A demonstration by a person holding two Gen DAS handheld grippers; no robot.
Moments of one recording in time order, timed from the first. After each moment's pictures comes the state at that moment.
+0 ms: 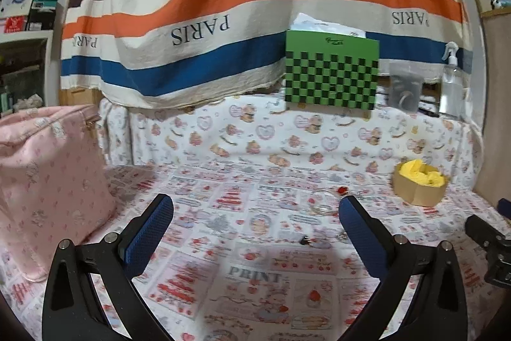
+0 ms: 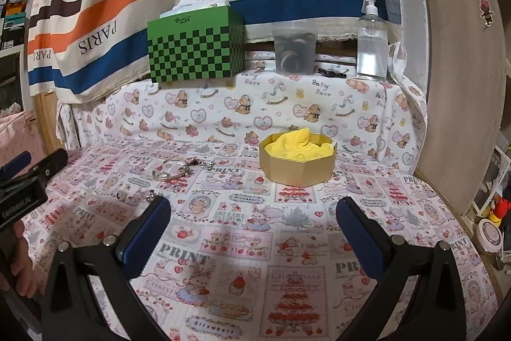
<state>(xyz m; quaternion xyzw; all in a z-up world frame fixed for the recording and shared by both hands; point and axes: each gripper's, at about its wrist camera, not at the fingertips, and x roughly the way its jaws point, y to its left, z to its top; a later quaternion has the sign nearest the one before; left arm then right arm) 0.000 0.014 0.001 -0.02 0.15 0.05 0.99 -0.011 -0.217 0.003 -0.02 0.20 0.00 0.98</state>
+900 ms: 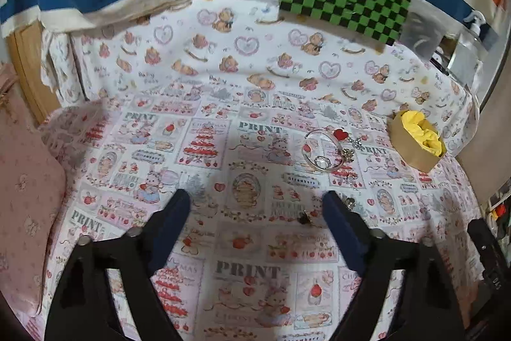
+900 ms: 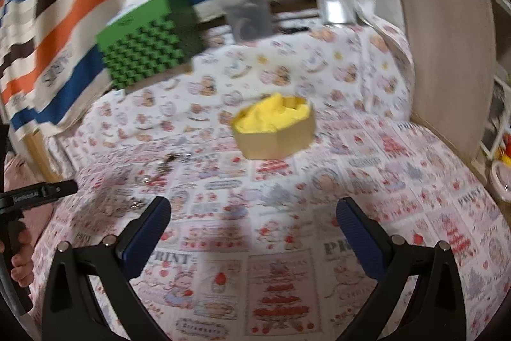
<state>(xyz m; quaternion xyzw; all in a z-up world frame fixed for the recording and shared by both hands) 0.104 0.037 -0.001 -0.06 0.41 -0.05 0.91 0.008 -0.265 -0.006 0.11 0.26 -0.03 0.96</state>
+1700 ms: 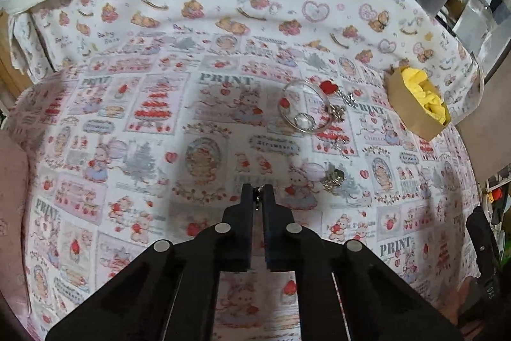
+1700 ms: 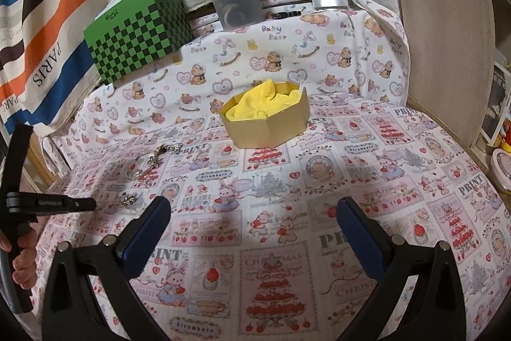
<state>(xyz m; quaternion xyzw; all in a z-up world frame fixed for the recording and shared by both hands) 0.133 0.010 -0.029 -0.05 0.50 -0.07 0.86 0.015 -0.267 -0.013 0.11 0.29 -0.03 0.95</state>
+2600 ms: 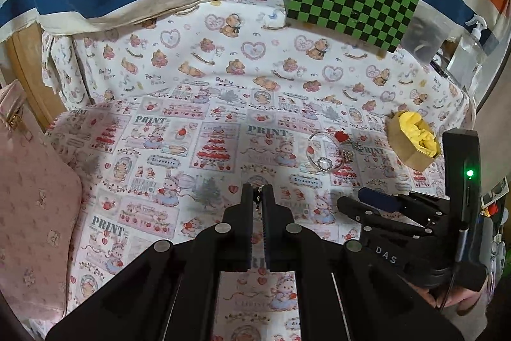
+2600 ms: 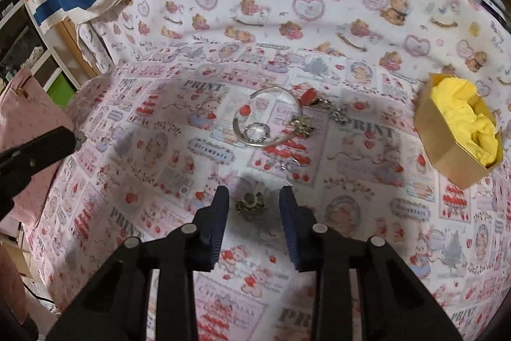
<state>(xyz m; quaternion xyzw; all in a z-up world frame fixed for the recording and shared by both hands) 0.105 0.057 0.024 -0.05 0.43 -0.04 0.90 0.144 -0.107 -0.029 -0.03 0.48 0.14 0.86</state>
